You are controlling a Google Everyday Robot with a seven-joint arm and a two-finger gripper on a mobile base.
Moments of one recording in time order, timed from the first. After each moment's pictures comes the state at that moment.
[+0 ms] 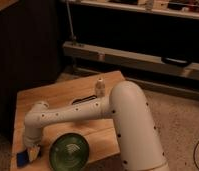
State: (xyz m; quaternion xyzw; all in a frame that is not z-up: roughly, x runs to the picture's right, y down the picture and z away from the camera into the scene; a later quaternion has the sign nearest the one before) arm -0.372 0.304 0.730 -0.36 0.38 0.82 0.24
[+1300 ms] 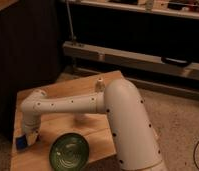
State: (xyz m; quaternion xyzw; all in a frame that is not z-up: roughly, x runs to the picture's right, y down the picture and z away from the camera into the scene) arm -0.367 0.241 0.761 -0.34 0.34 0.85 0.22
